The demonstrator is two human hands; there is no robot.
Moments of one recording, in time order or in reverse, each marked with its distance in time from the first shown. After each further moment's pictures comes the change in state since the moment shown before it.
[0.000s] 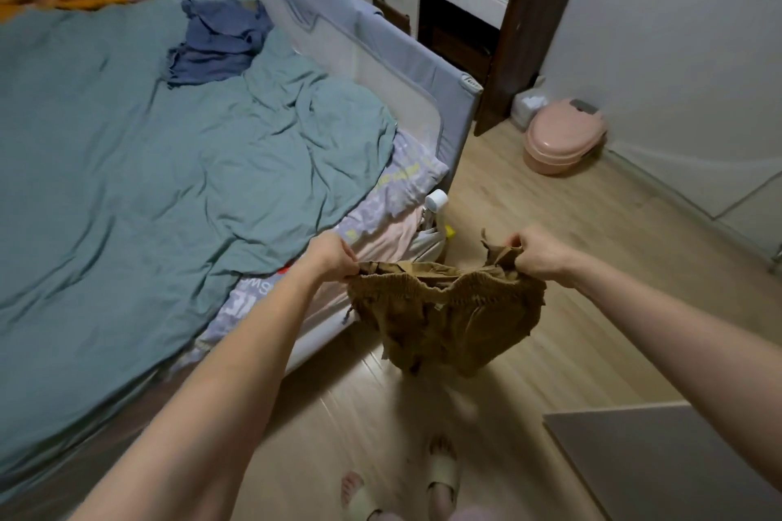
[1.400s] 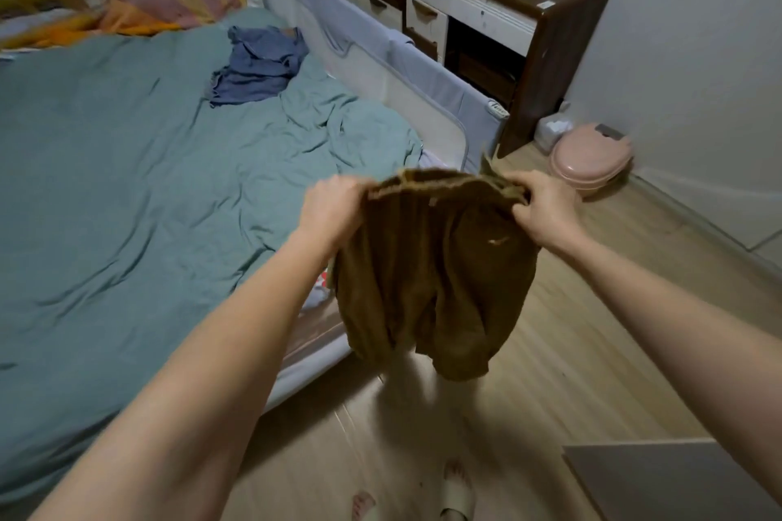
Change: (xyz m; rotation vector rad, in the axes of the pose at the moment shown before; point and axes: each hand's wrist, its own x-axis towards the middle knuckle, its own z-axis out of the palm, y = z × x) left_hand -0.019 0.025 -0.083 0.683 0.420 0.279; right_hand 0.018 -0.051 -0.023 -0.212 0.585 -0.356
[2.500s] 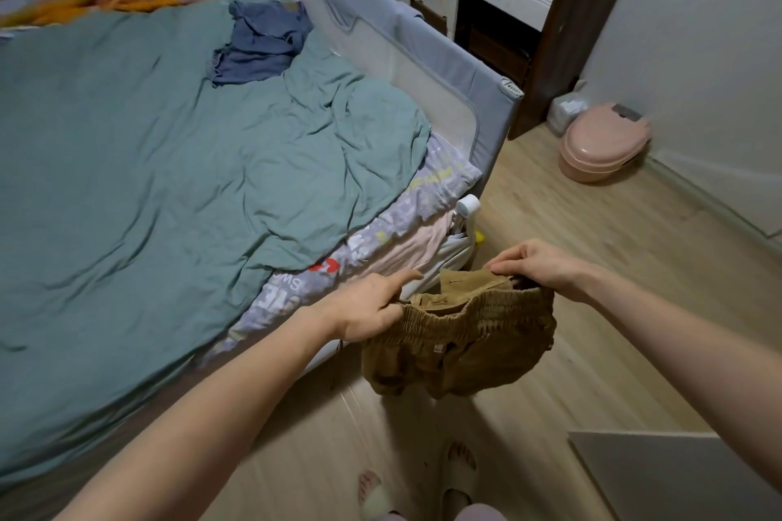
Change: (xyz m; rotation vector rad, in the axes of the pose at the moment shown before) left_hand -0.077 0.030 0.067 -0.620 -0.422 0.337; right_hand -0.030 0.025 0.048 0.610 -0.792 0.312
